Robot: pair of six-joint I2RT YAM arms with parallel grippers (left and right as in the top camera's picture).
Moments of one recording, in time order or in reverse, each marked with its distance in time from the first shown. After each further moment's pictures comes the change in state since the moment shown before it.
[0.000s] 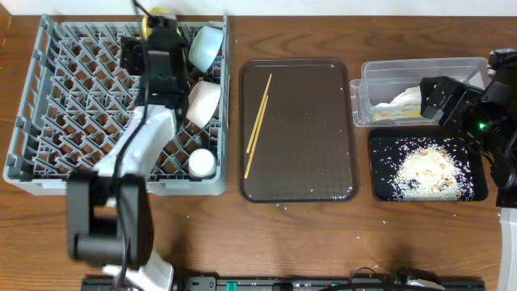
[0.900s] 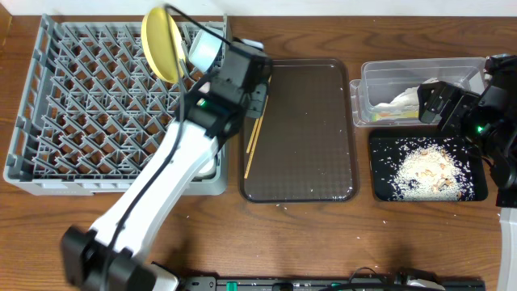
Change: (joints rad) left arm -0.404 -0.117 0.292 -0.963 0.442 -0.526; right arm 0.000 0.000 0.000 -0.052 0.000 0.000
